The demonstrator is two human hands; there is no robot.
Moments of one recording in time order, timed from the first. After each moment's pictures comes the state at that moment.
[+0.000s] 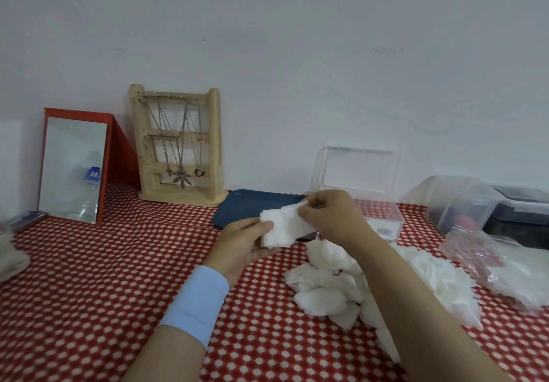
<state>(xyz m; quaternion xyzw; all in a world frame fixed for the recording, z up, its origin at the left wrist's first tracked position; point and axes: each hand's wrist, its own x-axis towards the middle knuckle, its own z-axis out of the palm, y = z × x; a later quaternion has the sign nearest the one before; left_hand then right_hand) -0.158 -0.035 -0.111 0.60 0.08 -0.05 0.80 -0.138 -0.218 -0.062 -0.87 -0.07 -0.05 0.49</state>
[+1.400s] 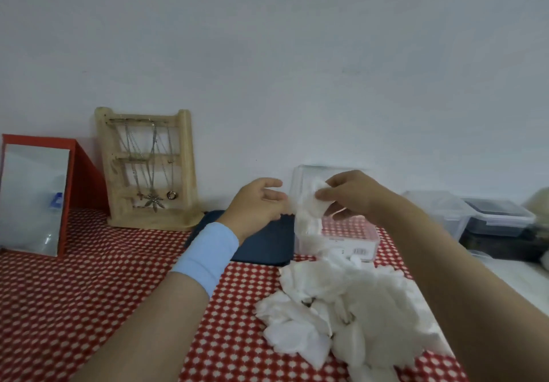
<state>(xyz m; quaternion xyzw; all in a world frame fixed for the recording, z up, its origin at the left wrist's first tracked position) -0.094 -0.092 -0.035 0.78 -0.08 0.02 0.61 -0.076 -0.306 0.000 -0.88 -0.03 0.03 0.48</state>
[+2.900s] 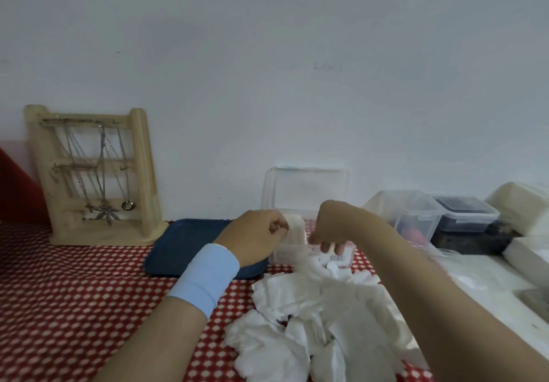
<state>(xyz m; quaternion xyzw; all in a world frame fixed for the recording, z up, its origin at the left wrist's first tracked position) -0.065 -0.125 -0.066 0.94 -0.21 0.01 0.28 -0.062 -0.314 -0.026 -0.98 0.02 0.14 0.14</state>
